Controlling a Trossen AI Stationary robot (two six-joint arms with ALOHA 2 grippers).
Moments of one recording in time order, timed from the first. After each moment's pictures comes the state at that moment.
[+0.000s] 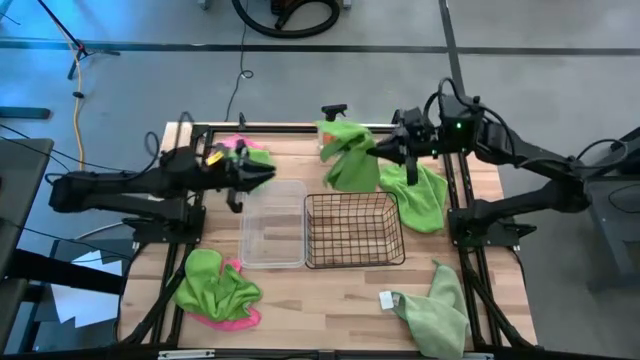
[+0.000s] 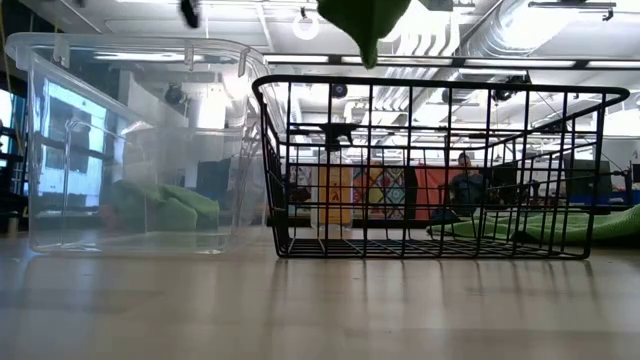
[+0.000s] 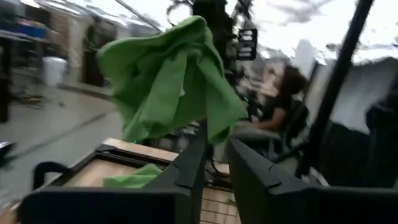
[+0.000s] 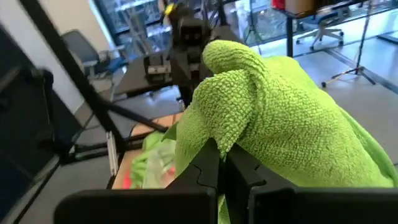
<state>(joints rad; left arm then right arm) 0.10 0.82 0.66 0.30 0.05 -0.20 -0.24 1.12 1.35 -0.45 -0.29 0.18</state>
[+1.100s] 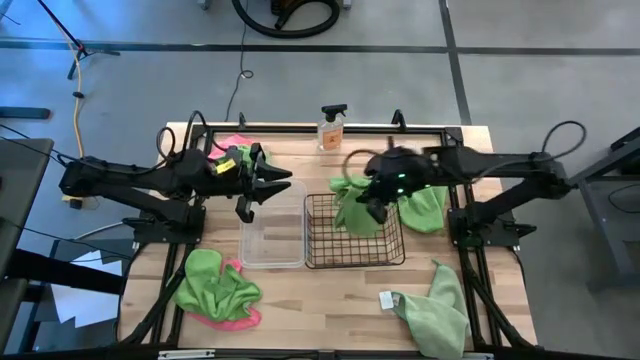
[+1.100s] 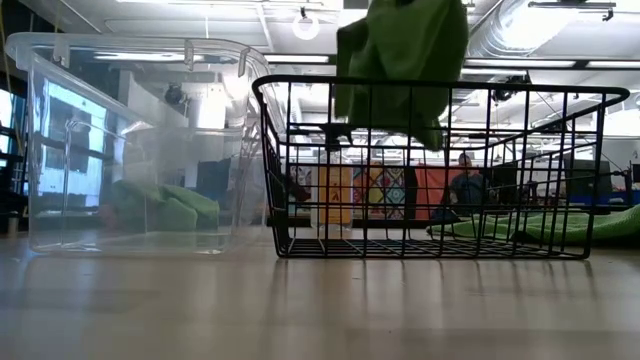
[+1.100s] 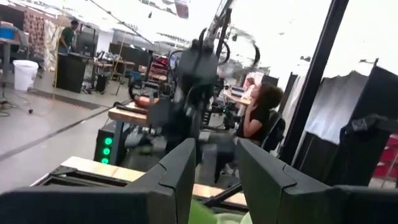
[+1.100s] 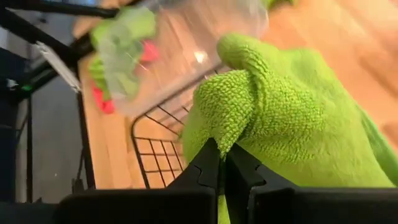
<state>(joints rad) -0.08 0.99 0.86 0.34 -0.09 -0.23 0.01 1.36 1.40 -0.83 -0.03 0.54</state>
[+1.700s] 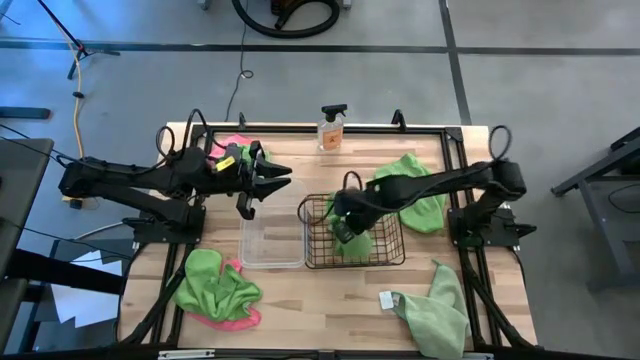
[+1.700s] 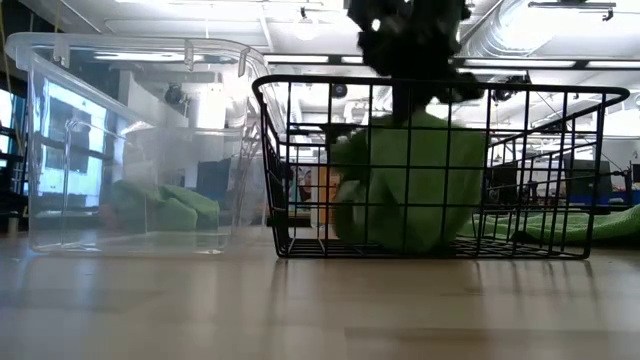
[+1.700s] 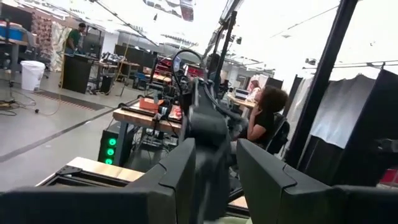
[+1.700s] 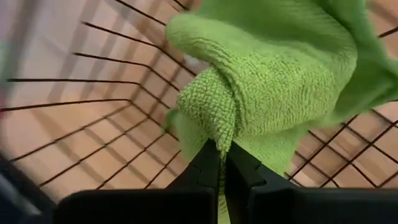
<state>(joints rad) -0.05 0.99 0.86 0.34 -0.09 -0.23 0.09 1.73 1.39 -0.90 -0.05 1.00</state>
